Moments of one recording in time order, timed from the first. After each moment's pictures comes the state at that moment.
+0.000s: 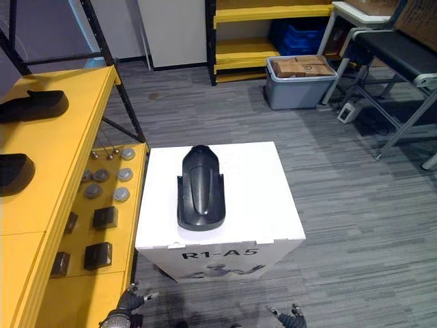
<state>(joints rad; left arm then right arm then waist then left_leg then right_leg) 0.07 0.09 0.05 0.89 0.13 -0.04 0.17 0.13 -0.08 -0.40 0.87 0.11 -0.09 -0.14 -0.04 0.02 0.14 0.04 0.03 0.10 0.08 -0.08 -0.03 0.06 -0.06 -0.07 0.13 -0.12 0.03</state>
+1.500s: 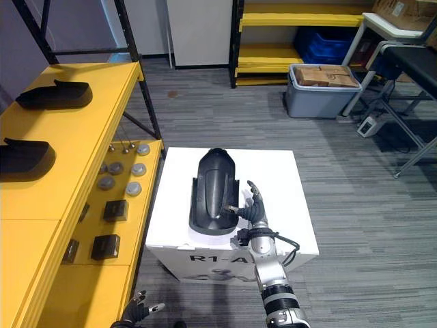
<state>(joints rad) 0.15 0.08 -0.06 0.83 0.07 -0.06 0.13 -0.26 -0.06 0.02 0.43 -0.22 -0.04 -0.21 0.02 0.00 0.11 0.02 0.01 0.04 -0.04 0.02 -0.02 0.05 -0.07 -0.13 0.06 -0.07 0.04</state>
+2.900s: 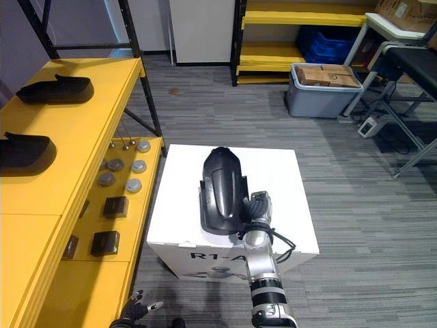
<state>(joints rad) 0.14 0.07 -0.03 0.82 0.07 -0.03 0.17 -0.27 0.07 -0.12 0.27 -0.44 0.15 -0.31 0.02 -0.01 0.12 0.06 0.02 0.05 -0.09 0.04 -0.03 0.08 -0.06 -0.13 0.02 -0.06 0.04</state>
